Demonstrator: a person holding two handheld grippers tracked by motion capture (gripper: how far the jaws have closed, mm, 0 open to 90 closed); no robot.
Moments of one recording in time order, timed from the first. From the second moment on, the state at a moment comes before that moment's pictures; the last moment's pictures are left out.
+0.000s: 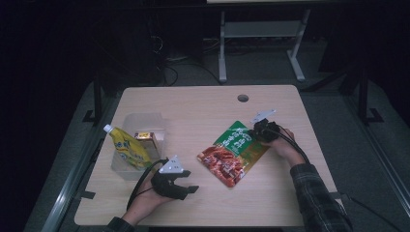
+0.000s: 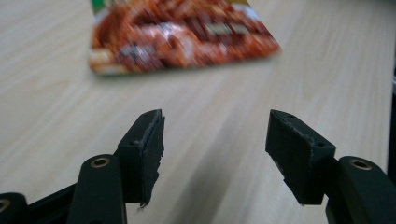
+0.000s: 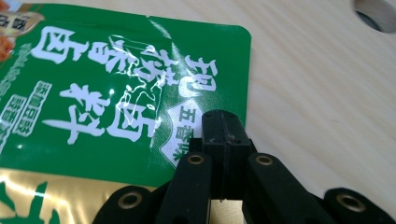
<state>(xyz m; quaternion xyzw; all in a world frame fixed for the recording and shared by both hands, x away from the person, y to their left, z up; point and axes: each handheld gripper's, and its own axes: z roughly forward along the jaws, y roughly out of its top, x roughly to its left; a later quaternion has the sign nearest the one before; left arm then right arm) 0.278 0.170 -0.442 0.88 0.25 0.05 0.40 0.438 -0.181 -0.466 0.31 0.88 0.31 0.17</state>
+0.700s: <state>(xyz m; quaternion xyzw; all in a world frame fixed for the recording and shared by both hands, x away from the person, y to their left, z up) 0.312 0.121 -0.432 0.88 0.27 0.09 0.38 0.395 -0.157 -0.458 0.27 0.90 0.33 0.10</state>
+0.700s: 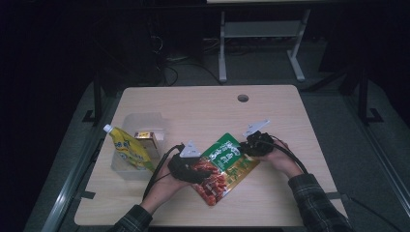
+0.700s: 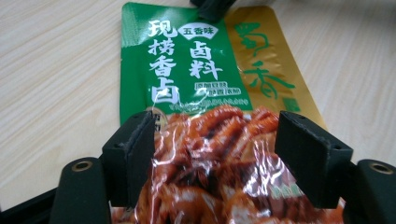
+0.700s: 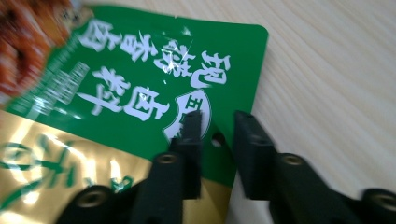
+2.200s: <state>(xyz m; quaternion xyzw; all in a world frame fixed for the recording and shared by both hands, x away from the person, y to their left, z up) 0.347 0.116 -0.444 0.87 0.30 0.07 0.39 0.290 -0.228 -0.444 0.37 0.82 0.42 0.06</state>
